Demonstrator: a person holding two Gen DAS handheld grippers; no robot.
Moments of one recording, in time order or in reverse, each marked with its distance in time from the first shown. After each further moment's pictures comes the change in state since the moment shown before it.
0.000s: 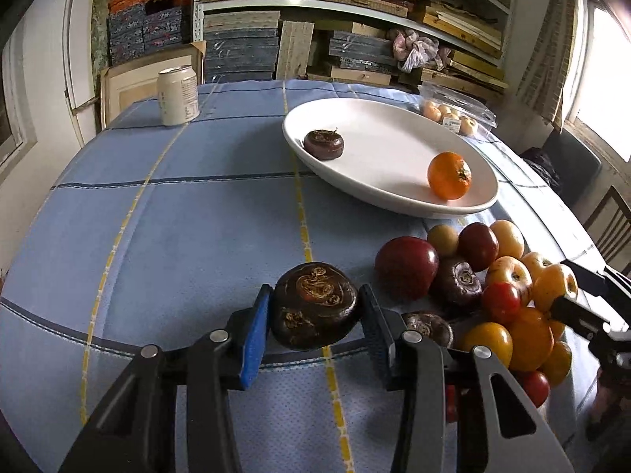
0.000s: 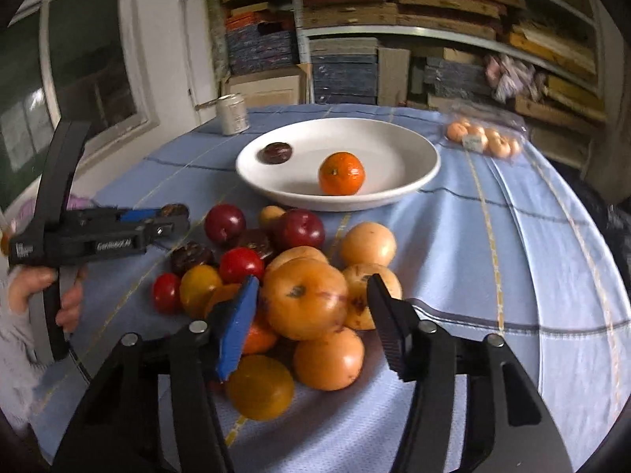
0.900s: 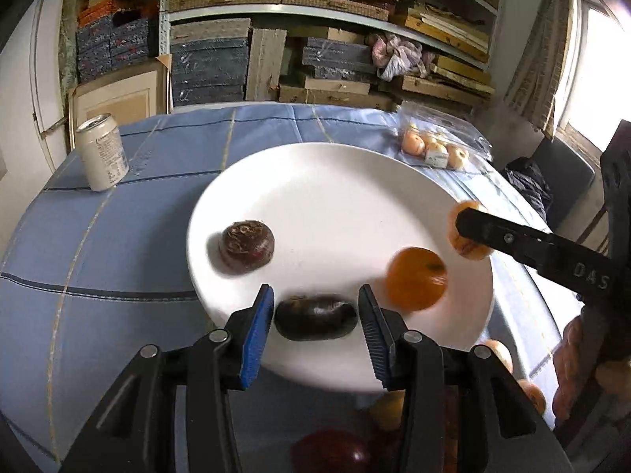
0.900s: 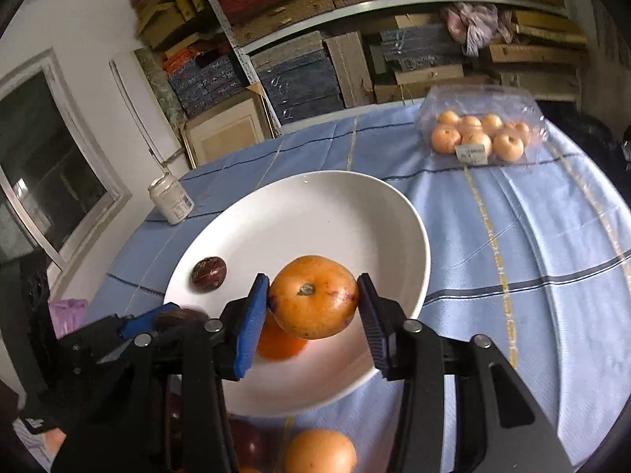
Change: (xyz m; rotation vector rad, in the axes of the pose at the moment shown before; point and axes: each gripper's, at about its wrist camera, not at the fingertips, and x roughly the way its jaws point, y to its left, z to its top) left arm 0.069 -0.048 0.097 0.023 -0.029 -0.062; right arm 0.094 -0.109 0.114 0.371 -0.018 0.078
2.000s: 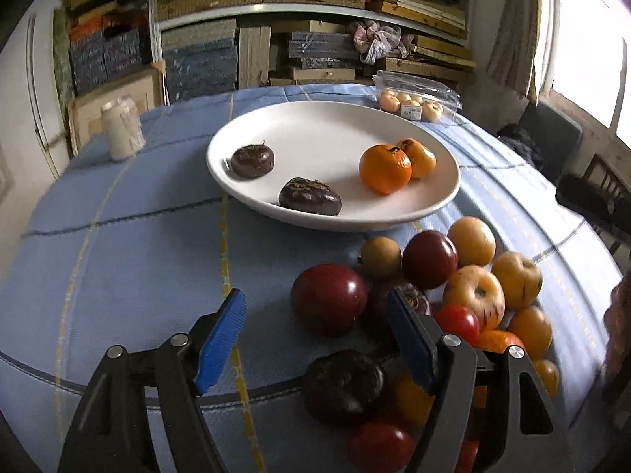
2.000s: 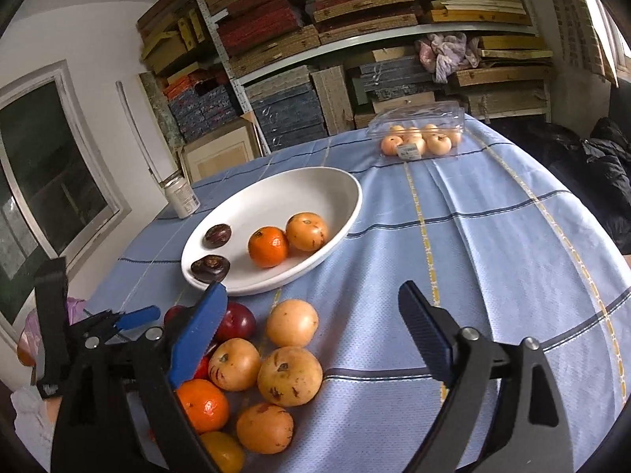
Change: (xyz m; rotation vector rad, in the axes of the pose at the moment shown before) left arm -0.045 -0.001 -0.077 0.085 0.035 -0.004; right arm -0.111 -0.001 -0.086 -0.047 -0.126 -0.079
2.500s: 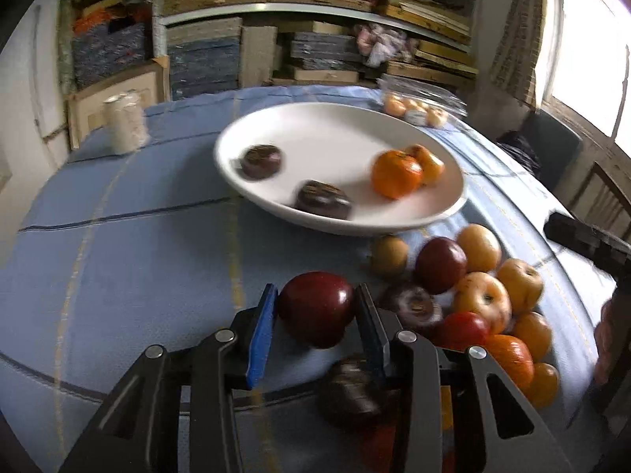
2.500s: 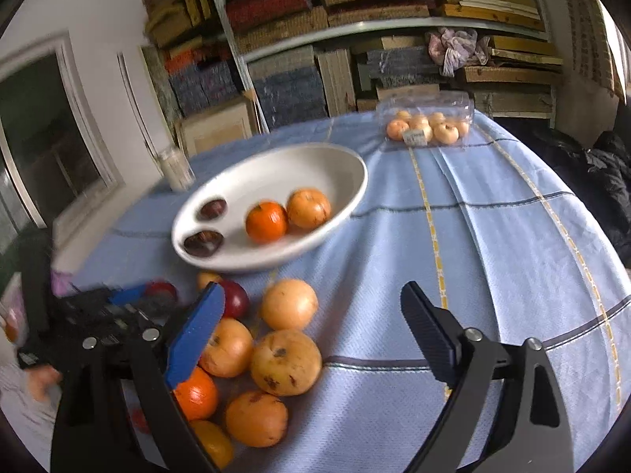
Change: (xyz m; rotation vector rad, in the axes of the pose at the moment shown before) left arm -0.004 0.010 -0.001 -0.018 -0.018 0.028; right arm 0.023 0.008 -0.009 -0.083 0.112 -0.050
